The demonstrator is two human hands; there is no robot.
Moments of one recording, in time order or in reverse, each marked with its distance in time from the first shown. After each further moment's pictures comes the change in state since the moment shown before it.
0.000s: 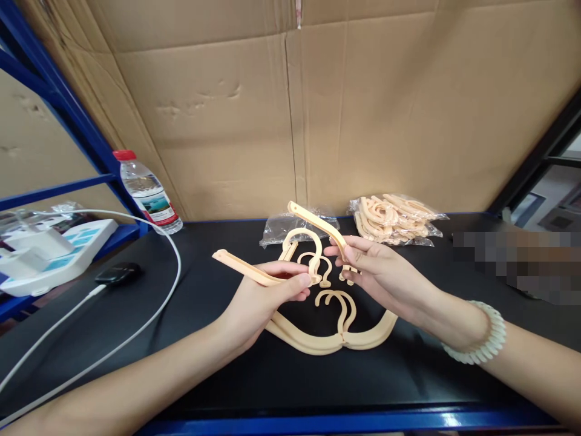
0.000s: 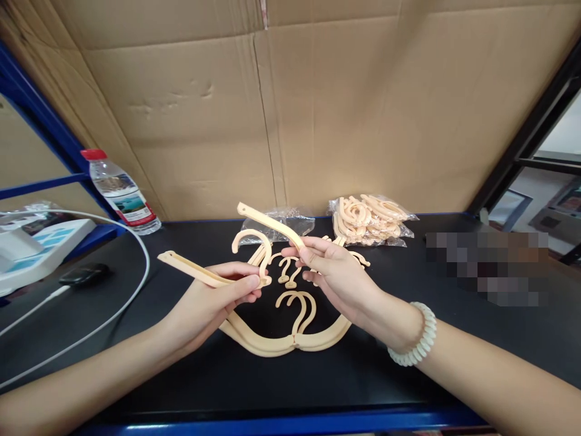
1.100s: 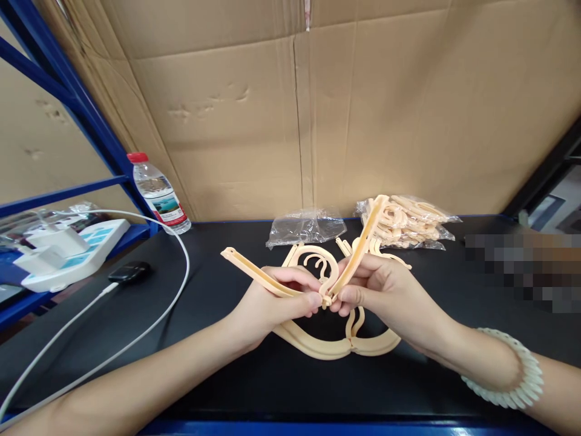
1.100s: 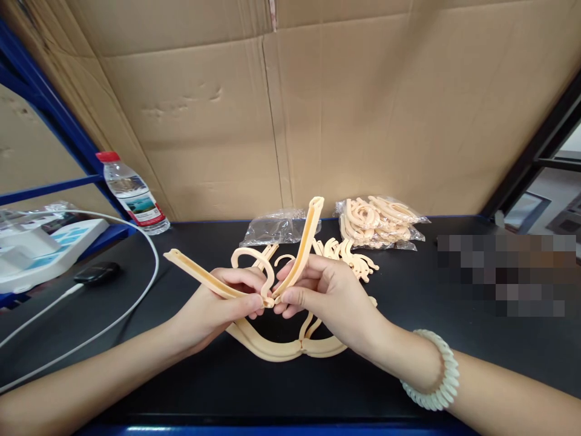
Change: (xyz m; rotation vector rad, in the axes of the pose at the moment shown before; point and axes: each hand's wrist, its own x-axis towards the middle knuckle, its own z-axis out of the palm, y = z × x) left_hand -0.002 0.006 -0.006 0.120 -0.242 0.100; right_hand -0.016 0.005 0.020 -0.083 -0.145 -0.057
